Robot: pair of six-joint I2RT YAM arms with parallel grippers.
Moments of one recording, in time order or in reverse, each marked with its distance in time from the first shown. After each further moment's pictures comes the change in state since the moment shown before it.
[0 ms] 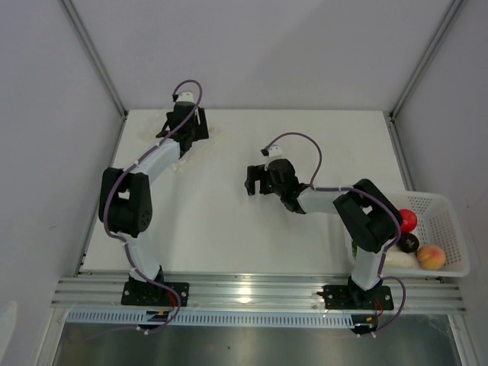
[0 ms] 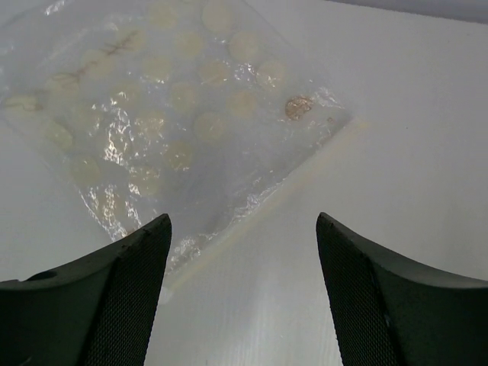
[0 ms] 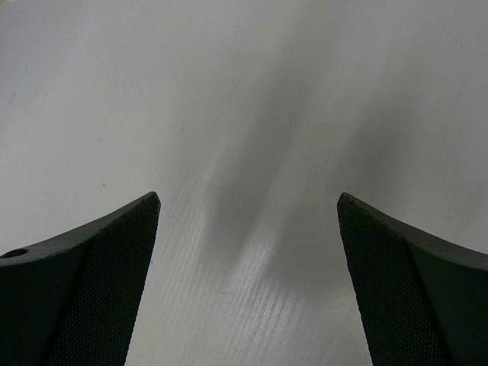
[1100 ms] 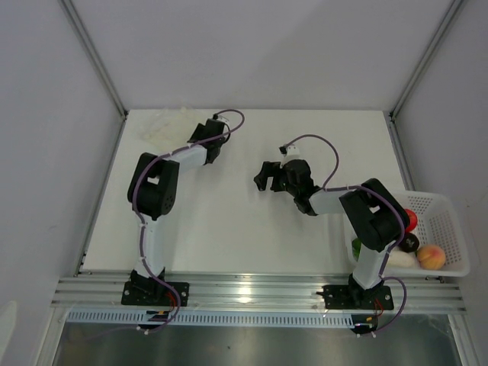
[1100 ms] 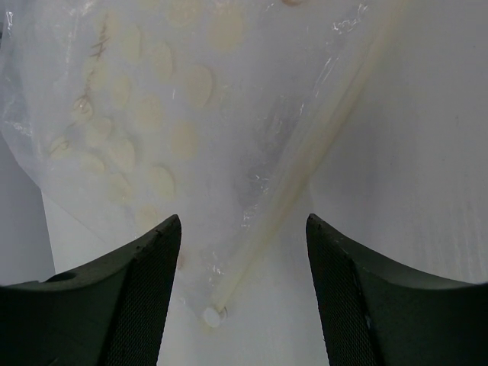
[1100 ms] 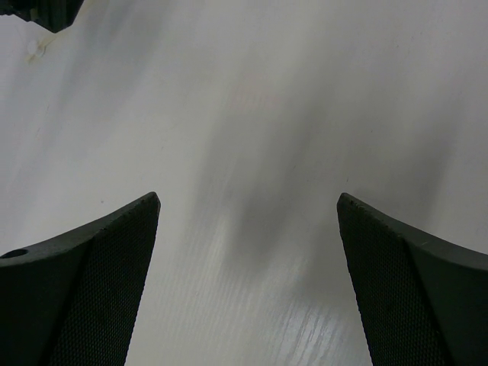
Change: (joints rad) left arm -0.139 0.306 0.100 0.006 -0.273 0.580; right arm -0.117 -0.024 -0.131 0.195 -0.107 0.088
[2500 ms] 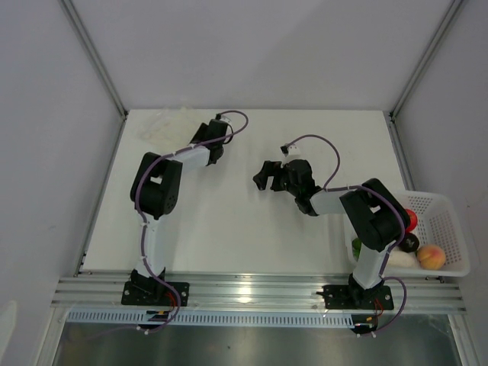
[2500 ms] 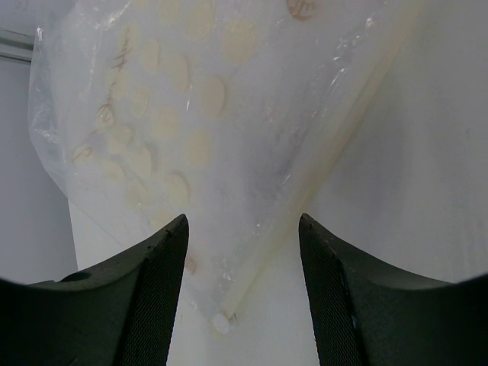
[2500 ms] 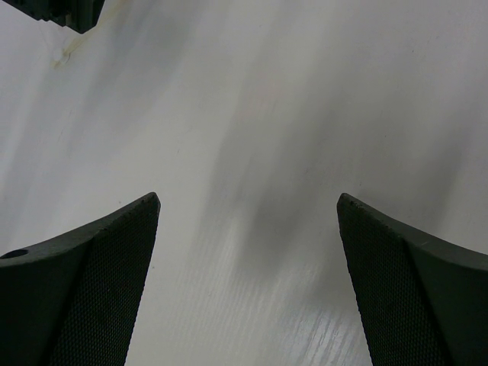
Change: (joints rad) left arm -0.010 0.036 0.021 0.039 -0.075 0.052; right arm -0.009 -0.001 -0.013 0.043 -0.040 0.034
